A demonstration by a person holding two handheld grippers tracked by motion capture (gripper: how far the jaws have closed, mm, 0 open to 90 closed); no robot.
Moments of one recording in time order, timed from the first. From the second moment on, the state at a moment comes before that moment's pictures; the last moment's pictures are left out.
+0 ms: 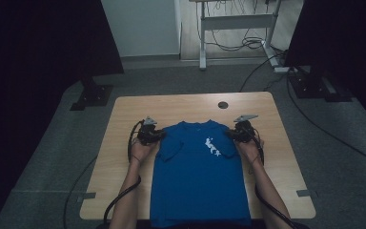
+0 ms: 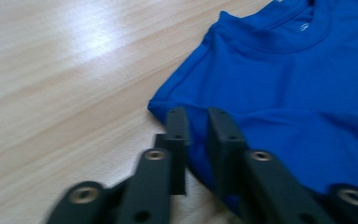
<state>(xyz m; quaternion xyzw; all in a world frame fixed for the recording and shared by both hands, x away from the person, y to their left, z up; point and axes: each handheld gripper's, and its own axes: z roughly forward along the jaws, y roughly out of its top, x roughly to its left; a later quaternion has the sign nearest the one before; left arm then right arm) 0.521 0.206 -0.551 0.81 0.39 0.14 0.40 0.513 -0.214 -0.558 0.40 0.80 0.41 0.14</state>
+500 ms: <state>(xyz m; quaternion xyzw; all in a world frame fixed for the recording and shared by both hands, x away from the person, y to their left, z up) 0.514 0.204 -0.548 0.81 0.40 0.16 0.40 0.502 -0.206 -0.551 0.40 0.80 0.40 0.18</state>
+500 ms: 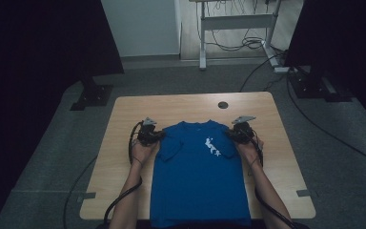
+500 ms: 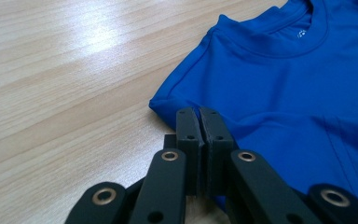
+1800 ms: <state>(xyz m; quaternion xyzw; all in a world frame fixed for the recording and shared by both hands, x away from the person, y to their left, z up) 0.425 0.181 -0.516 0.84 0.29 0.30 0.35 0.426 -0.194 -0.525 0.32 0.83 0.36 0.28</state>
